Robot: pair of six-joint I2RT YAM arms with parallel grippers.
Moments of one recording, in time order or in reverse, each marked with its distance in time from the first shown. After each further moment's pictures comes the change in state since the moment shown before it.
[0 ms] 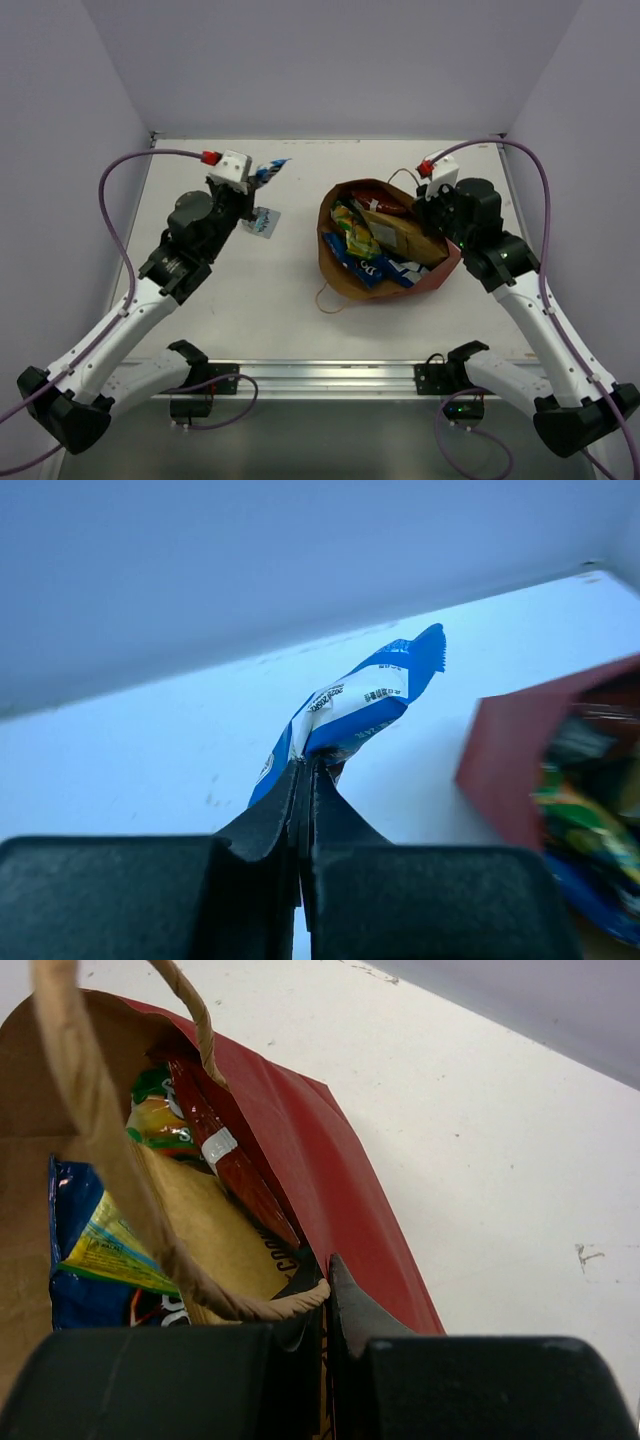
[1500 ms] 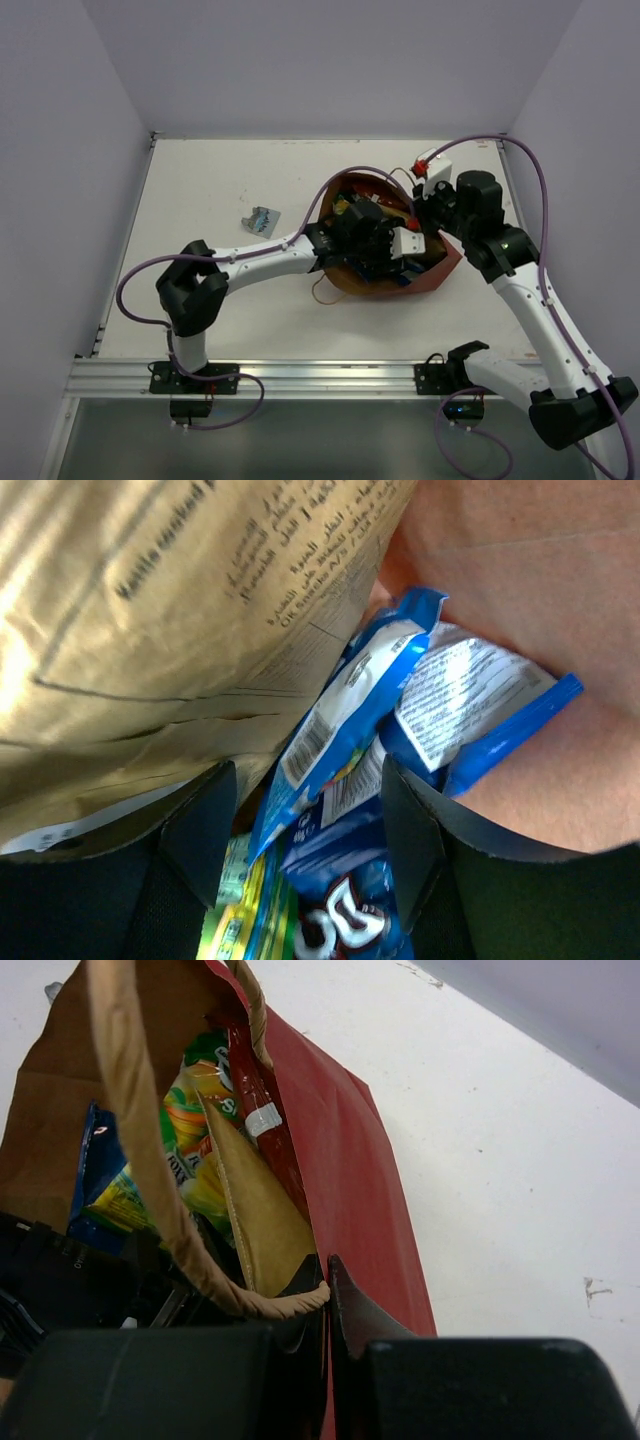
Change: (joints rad) left arm -0.392 0.870 0.427 -0.072 0.531 0.452; right arm -0.028 0.042 0.042 -0.044 -0.148 -0.088
